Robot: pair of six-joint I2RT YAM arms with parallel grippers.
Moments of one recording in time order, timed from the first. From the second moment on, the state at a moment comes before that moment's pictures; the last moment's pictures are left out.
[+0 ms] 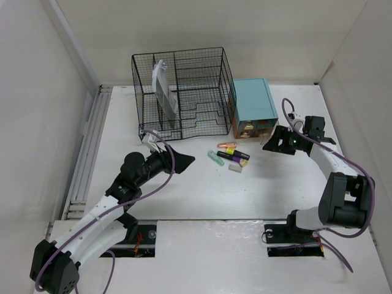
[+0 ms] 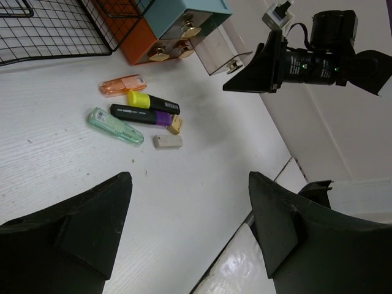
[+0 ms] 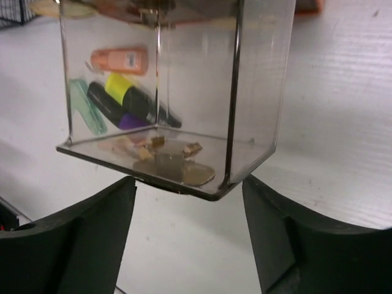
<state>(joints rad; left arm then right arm) -0.54 0.73 0.38 0.23 0.30 -0.74 -0.16 1.39 0.85 -0.38 -0.63 0.09</state>
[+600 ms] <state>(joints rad) -0.55 0.81 0.39 0.24 0.30 -0.73 -0.17 1.21 0.96 -0.72 -0.80 -0.11</state>
